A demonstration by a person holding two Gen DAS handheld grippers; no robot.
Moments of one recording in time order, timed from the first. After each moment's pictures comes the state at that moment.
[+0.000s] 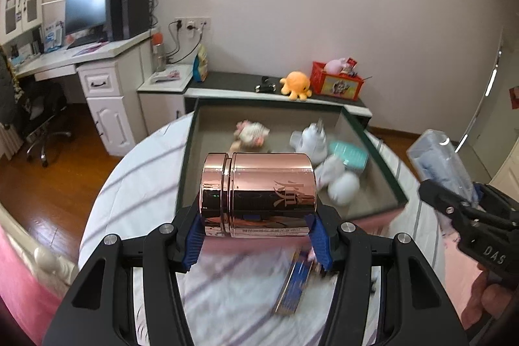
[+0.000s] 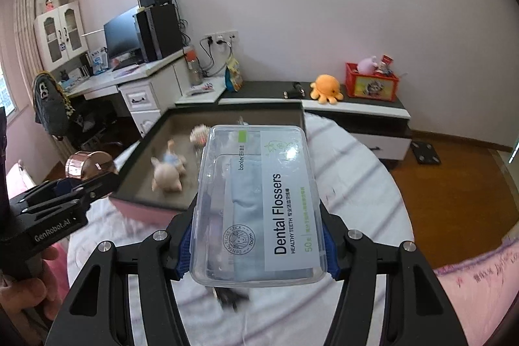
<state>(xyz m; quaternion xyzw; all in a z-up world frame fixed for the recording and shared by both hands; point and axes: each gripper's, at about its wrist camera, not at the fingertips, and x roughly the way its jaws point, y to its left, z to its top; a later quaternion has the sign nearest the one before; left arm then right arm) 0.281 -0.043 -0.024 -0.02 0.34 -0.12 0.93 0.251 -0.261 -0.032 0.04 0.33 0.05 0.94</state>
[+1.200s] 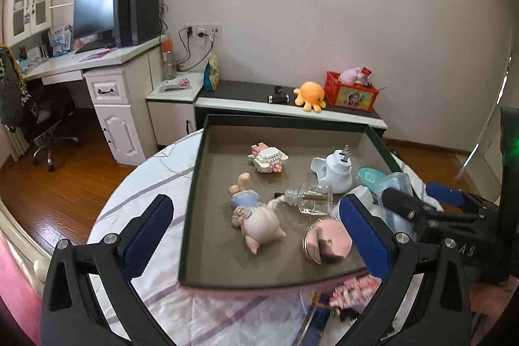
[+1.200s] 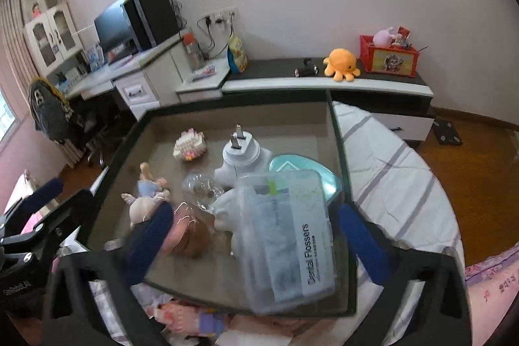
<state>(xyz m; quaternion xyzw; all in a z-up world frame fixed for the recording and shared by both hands) 0.311 -0.038 -0.032 -0.02 0.32 -0.09 0.94 0.332 -0.259 -0.070 0.08 0.36 0.05 0.93</state>
